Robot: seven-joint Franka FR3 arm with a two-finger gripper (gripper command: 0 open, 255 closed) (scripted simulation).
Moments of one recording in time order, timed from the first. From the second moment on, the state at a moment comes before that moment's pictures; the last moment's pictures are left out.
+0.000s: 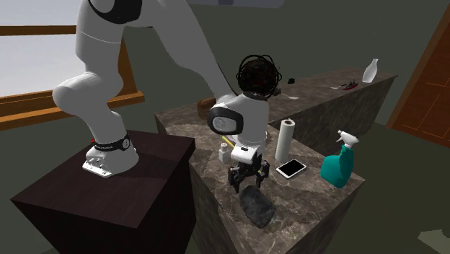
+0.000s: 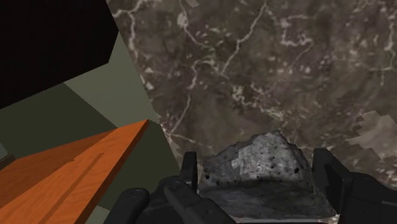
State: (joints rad) arm 0.16 0.47 -0.21 -2.18 0.00 2.65 1.03
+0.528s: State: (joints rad) arm 0.19 0.39 -0.22 -2.20 -0.02 2.59 1.07
